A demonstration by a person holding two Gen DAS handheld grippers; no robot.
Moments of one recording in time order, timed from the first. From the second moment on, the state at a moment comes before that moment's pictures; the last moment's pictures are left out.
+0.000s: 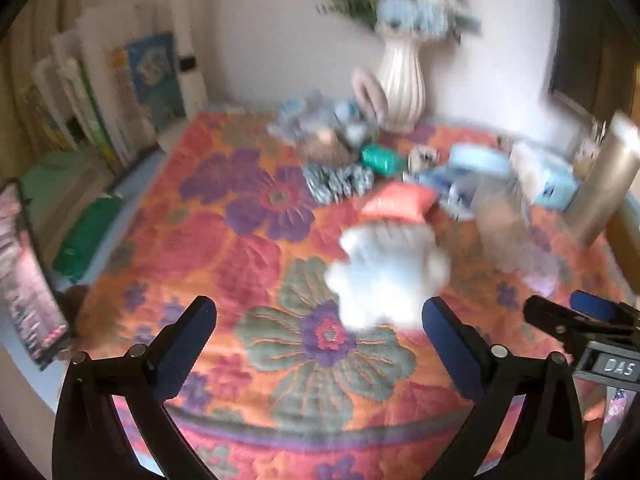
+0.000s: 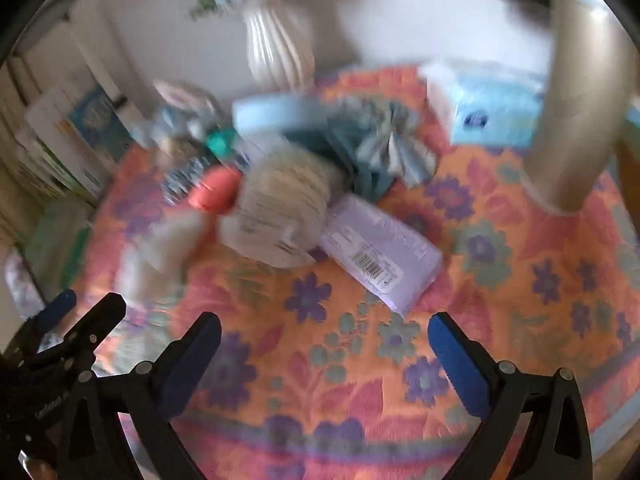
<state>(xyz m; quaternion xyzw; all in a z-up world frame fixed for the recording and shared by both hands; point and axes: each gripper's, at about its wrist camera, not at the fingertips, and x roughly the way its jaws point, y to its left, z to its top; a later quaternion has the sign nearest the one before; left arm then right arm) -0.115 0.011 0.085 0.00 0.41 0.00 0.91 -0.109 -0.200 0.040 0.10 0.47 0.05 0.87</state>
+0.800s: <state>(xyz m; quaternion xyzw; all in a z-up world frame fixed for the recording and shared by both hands) -0.141 0.008 0.140 -0.02 0.26 -0.01 0.97 -0.126 -0.200 0.157 0.05 0.34 0.04 0.94</state>
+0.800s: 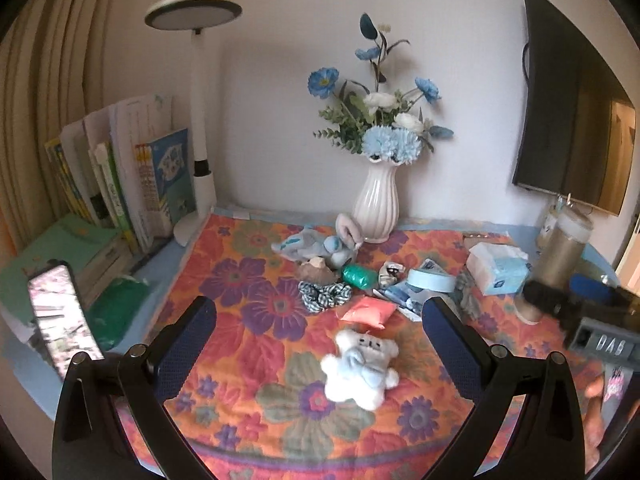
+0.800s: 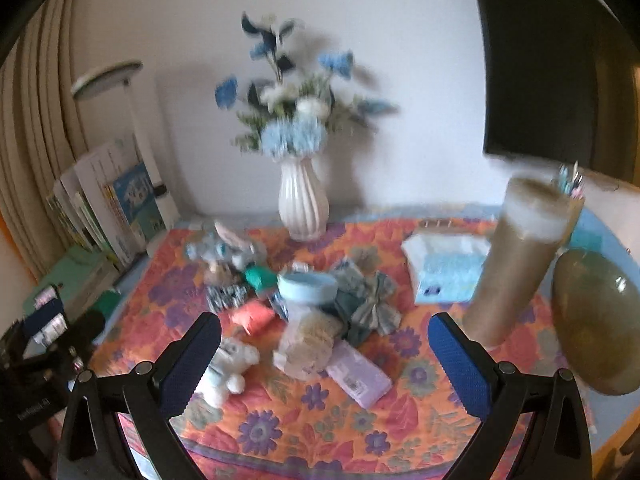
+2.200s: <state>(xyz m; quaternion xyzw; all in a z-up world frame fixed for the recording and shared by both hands) -0.048 0.021 0.032 -0.04 0.36 0.01 0.93 -0.044 -0.187 0.010 -0.02 0.47 0.04 0.88</state>
